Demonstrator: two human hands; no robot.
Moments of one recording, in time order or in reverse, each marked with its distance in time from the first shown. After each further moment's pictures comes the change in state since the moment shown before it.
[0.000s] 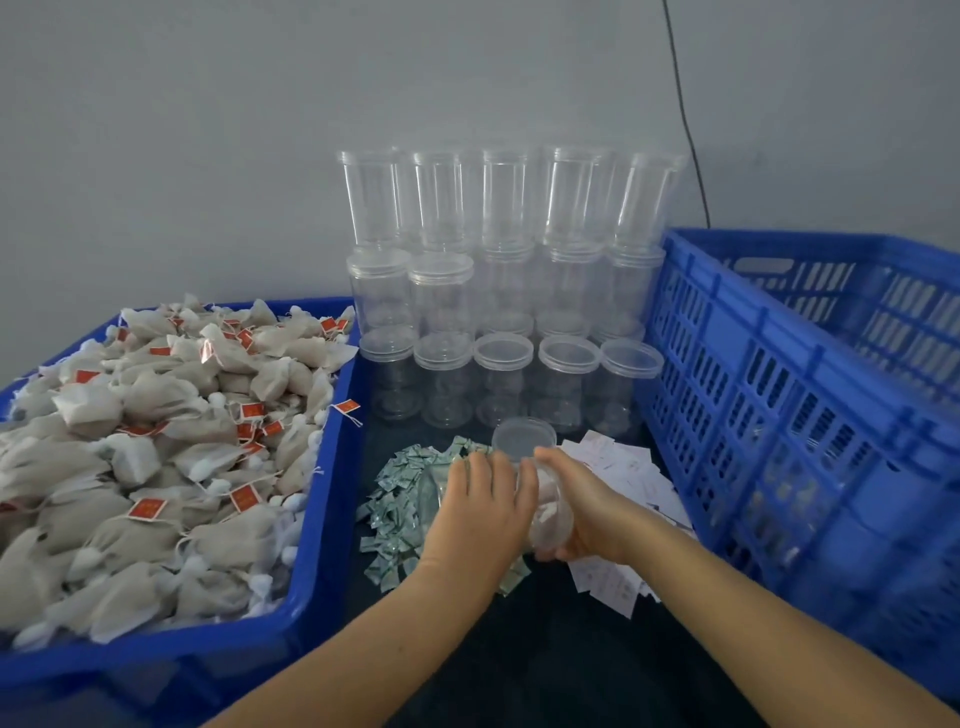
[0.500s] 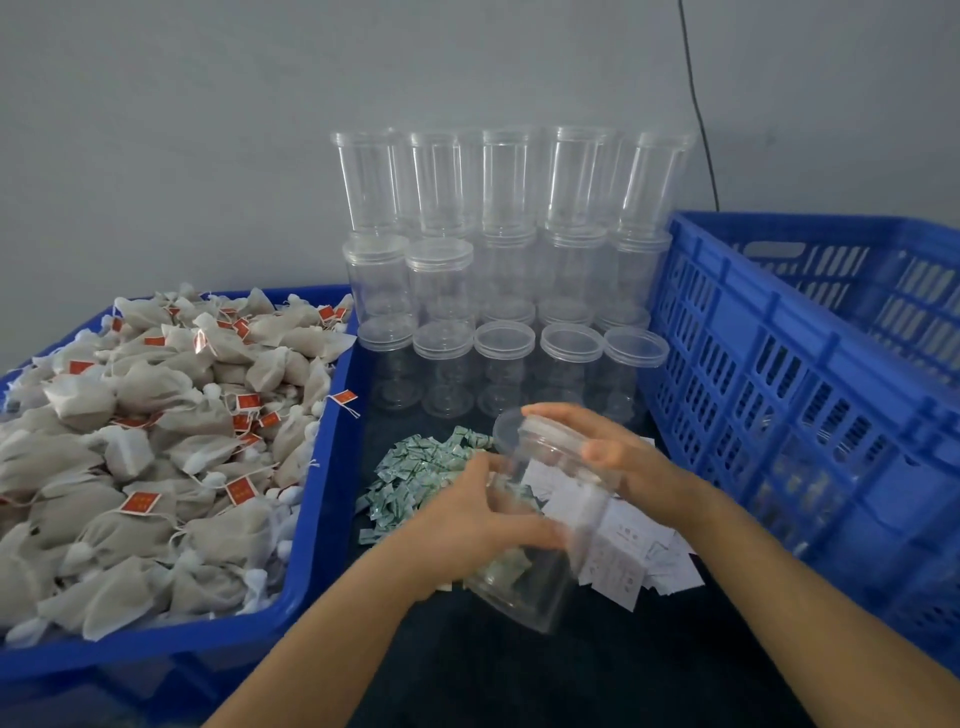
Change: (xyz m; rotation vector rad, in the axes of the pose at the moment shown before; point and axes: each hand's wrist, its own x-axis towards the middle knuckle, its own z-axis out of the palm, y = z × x) left_hand 0.003 -0.029 -0.003 -1.881 -0.661 -0.369; right_hand -0.024 -0.009 -0.040 -0.180 -0.342 -0.727
